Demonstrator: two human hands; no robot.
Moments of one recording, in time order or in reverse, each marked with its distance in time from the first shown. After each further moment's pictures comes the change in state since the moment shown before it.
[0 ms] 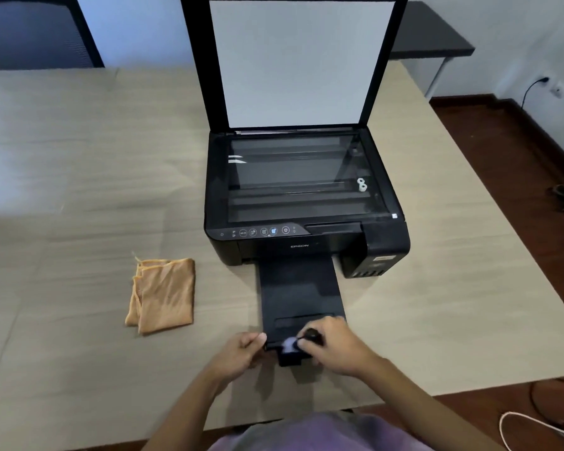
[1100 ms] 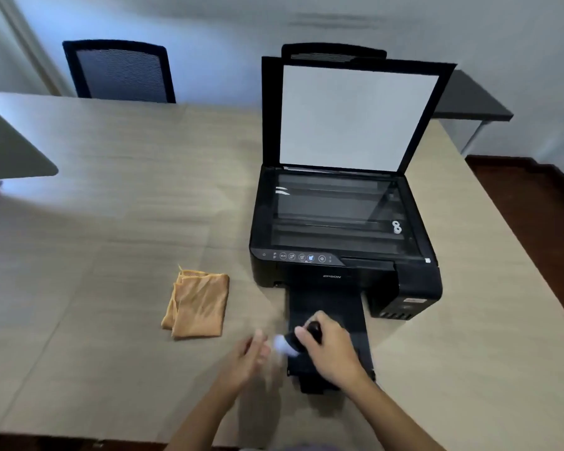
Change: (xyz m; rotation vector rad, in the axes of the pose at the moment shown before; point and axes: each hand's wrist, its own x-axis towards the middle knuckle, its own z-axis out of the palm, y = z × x) left_hand -0.030 0.015 -0.022 -0.165 0.316 0.064; right_hand 0.012 -0.067 0.002 0.270 0.316 -0.033
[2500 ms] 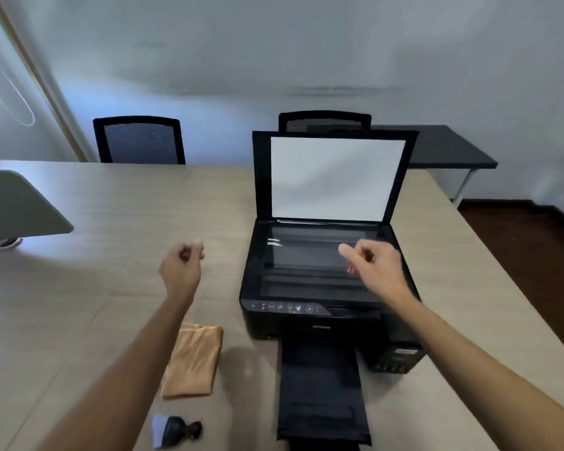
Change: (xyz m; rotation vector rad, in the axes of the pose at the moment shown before) left_hand 0.070 0.202 -0.101 0.051 0.827 0.587; right_hand 0.103 -0.062 -0.162 0.170 0.364 -0.357
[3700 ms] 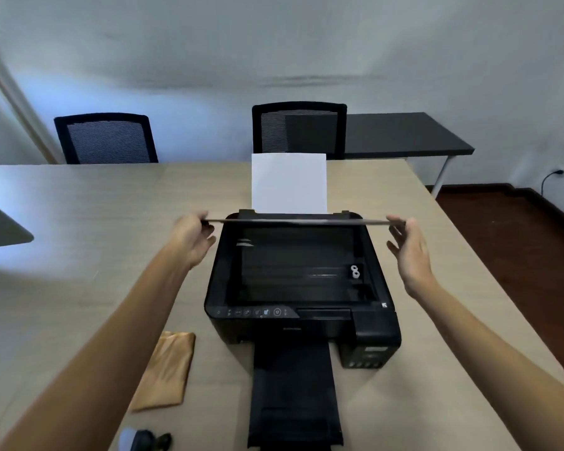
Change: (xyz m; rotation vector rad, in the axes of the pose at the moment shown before) left_hand 0.009 0.116 0.075 -0.526 -0.429 -0.522; right_hand 0.041 0.074 -0.080 0.500 0.233 0.244
